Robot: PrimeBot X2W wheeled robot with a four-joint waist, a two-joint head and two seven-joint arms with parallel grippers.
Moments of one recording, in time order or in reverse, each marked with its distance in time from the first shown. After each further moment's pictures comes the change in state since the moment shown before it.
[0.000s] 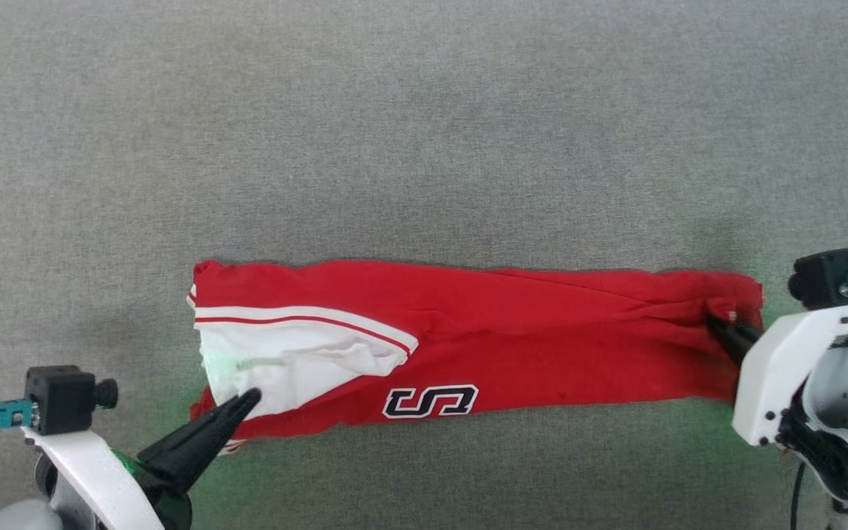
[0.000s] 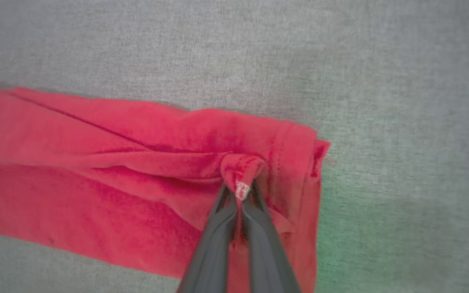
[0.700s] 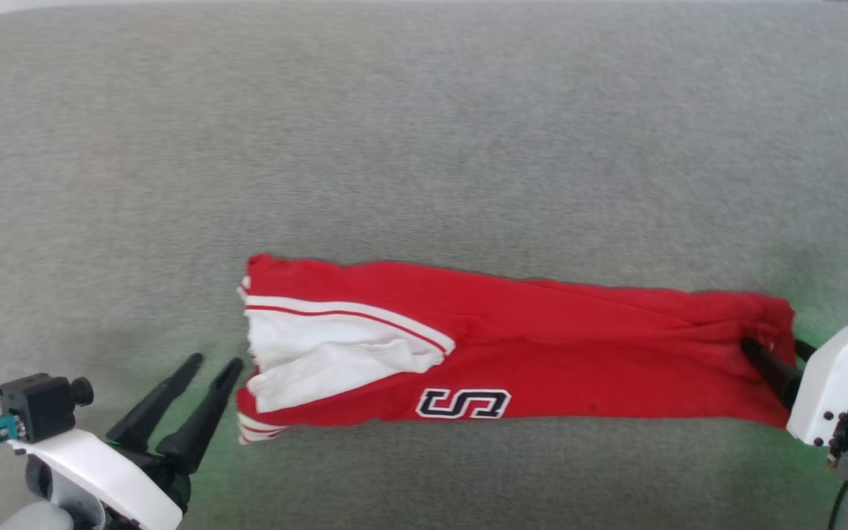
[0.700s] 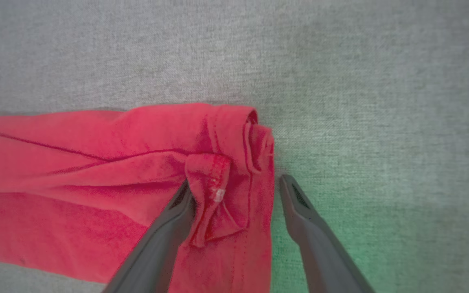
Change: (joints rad) left arm 0.233 -0.258 0.398 0.230 0.209 0.001 0.000; right arm -0.009 -0.002 -0.151 0.177 0.062 0.000 0.001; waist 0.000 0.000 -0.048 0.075
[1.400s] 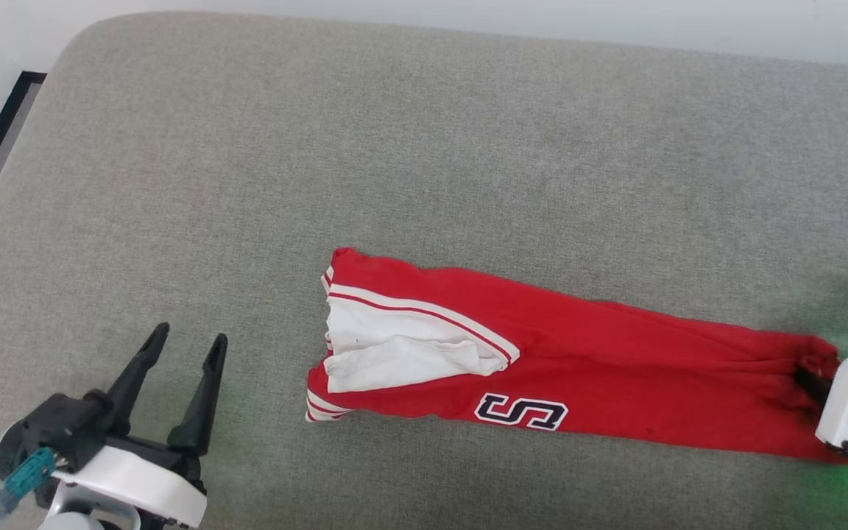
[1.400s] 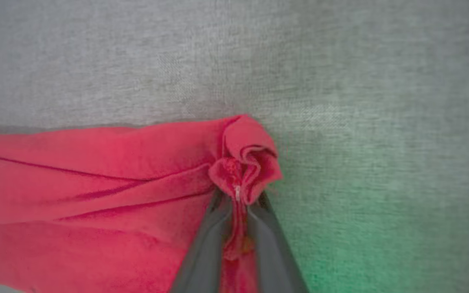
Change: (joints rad) left arm 0.144 -0.382 0.489 0.072 0.796 0.000 0.000; right arm -0.038 0.040 -0.136 0.161 -0.072 0.000 0.075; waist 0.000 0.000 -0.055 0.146
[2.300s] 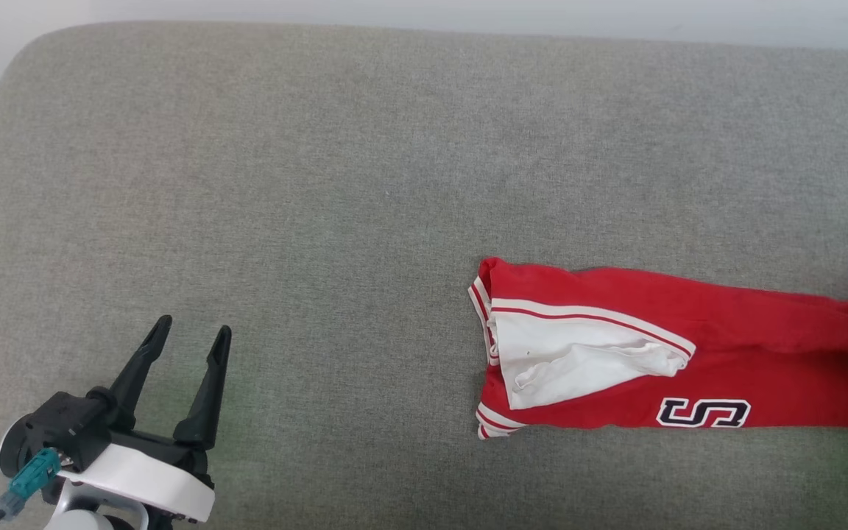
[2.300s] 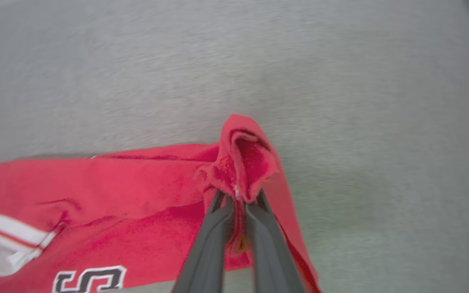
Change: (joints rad) left arm 0.006 -0.038 0.028 -0.029 0.036 -0.001 0.000; right arm 0.000 -0.097 -0.176 -0.238 0.004 0.000 0.058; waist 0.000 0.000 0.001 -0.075
